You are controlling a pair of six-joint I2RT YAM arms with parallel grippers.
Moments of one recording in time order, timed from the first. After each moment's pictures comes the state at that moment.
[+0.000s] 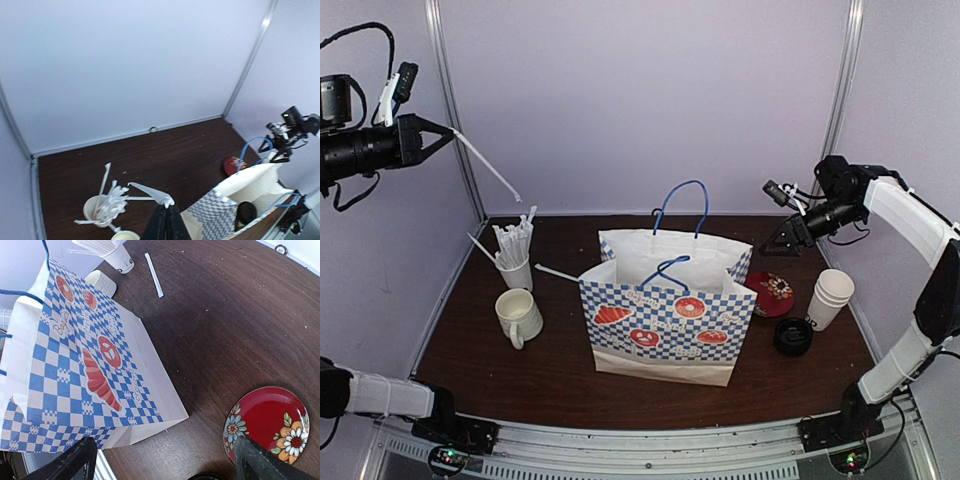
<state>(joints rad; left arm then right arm) -0.16 1.15 1.93 -1.08 0.38 -0.11 0.11 1.53 1.48 -1.14 -0.80 -0.51</state>
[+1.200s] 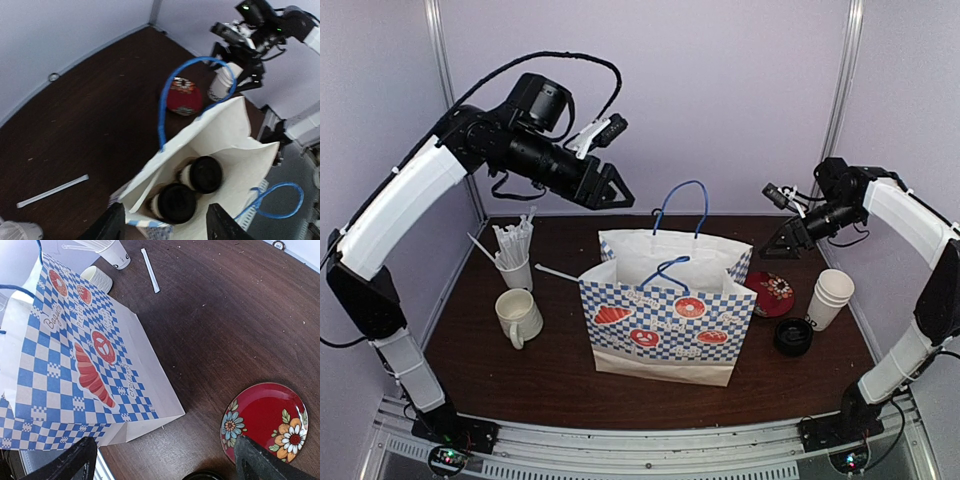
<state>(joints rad) -0.82 1.73 2.14 -1.08 0.34 -0.16 0.11 1.53 1.47 -1.14 -0.77 -0.52</state>
